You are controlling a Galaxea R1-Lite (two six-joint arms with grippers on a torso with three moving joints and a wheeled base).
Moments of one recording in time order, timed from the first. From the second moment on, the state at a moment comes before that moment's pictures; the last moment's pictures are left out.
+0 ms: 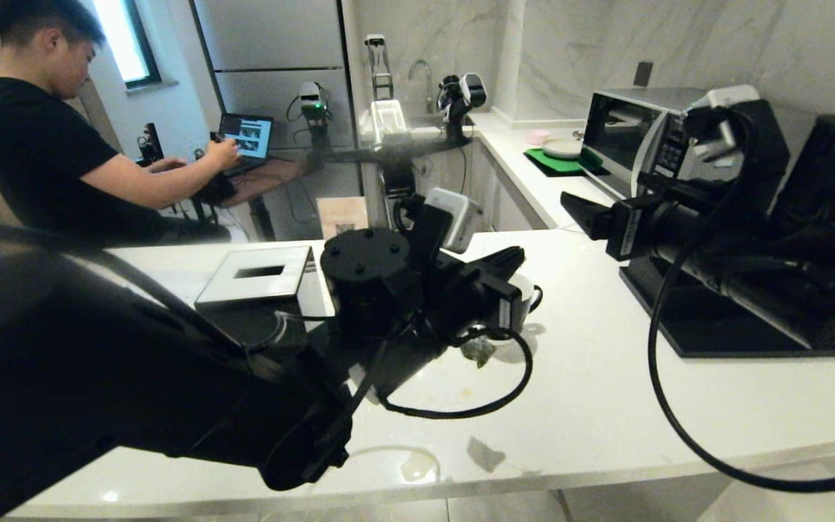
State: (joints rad) left arm -0.83 2.01 -0.97 -1.18 0.01 -0.07; right arm 0.53 1.55 -0.89 -0.74 -0.27 -0.10
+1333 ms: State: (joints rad) left arm -0.89 2.00 -0.91 -1.26 0.01 -0.08; right arm 0.32 1.33 -0.59 -0.89 -0.40 -0.12
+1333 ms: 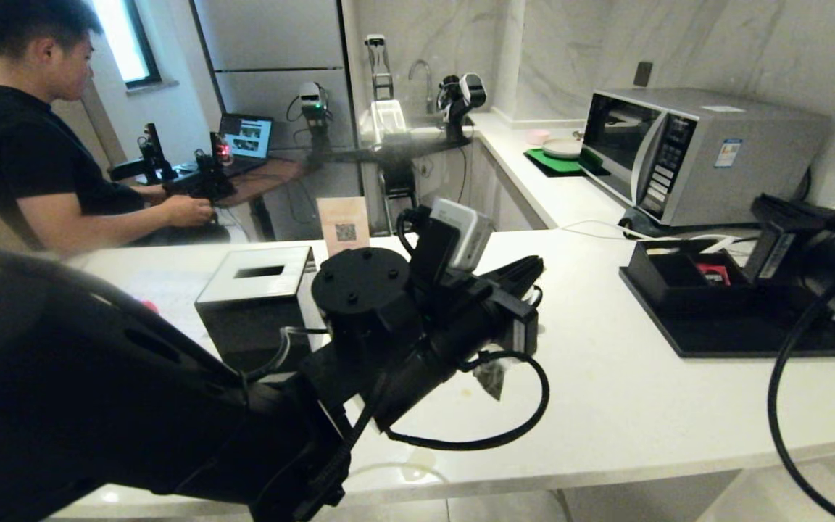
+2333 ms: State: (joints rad) left arm -0.93 2.03 -0.91 -1.26 0.01 -0.08; right arm -0.01 0.95 -0.02 -0.89 -0.40 -0.14
